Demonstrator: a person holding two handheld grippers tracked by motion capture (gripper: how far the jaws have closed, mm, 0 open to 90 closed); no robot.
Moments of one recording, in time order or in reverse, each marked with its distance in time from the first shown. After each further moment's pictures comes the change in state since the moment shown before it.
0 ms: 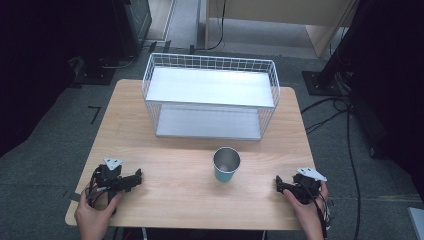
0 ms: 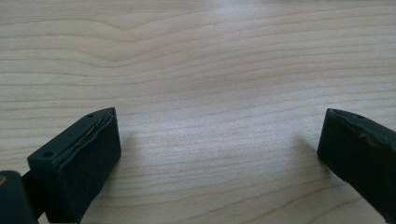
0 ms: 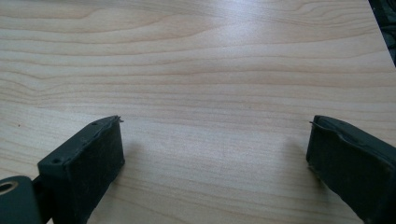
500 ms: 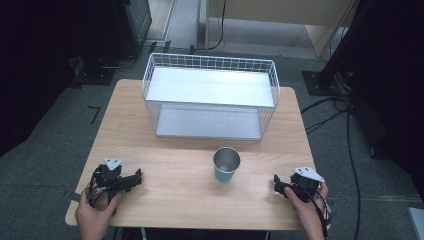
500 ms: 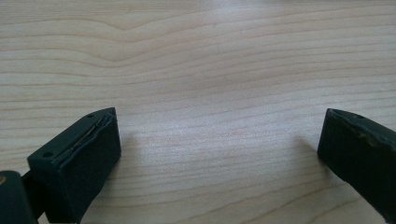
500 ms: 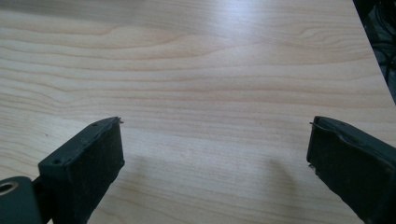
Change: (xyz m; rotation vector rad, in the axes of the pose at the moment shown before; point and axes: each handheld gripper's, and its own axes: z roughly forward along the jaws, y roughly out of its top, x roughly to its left) left arm 0.000 0.000 0.000 0.000 0.000 0.000; right arm 0.012 0.006 -0.008 -0.043 -0.011 -0.032
